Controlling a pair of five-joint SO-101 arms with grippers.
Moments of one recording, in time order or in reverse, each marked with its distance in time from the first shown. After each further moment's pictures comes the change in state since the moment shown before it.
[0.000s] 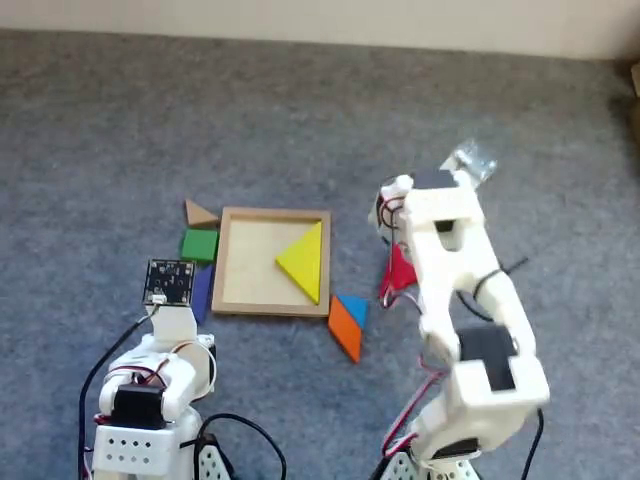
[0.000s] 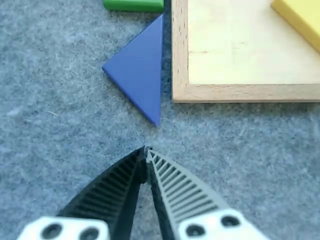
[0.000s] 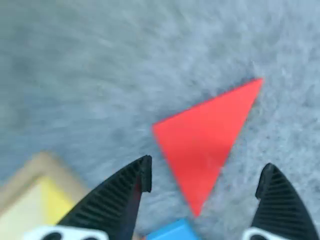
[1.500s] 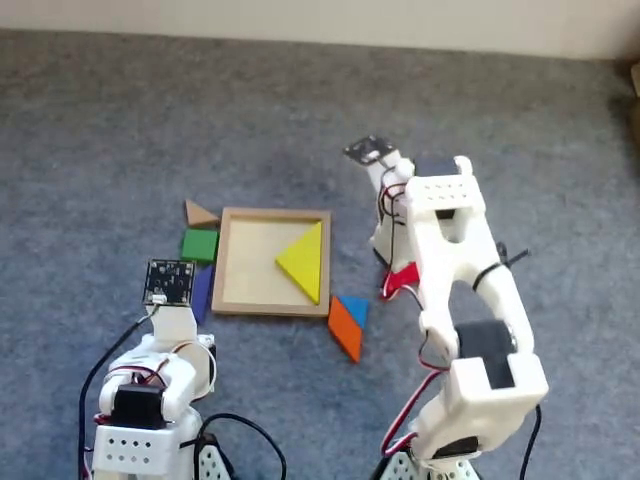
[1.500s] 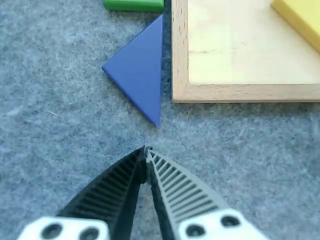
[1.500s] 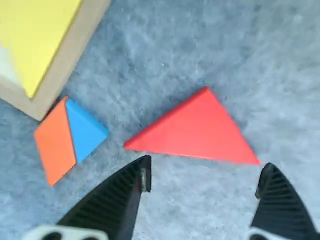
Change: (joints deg) left arm 0.0 0.0 0.0 0.0 0.0; right arm 0.1 -2.5 -6.8 15.6 80.5
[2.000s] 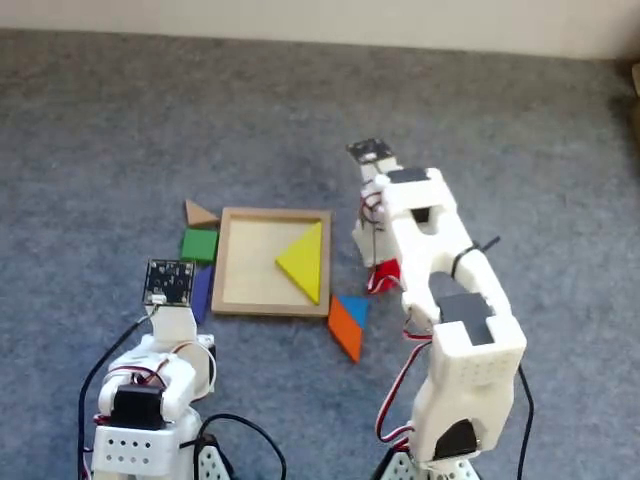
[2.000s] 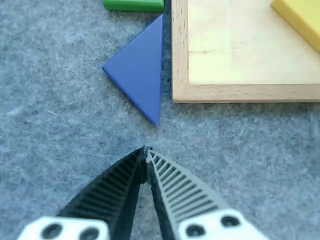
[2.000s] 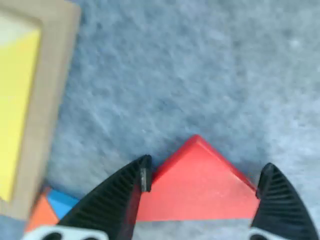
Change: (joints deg) left arm 0.0 0.0 0.0 0.0 0.0; right arm -1.8 13.2 -0.1 -13.5 -16.1
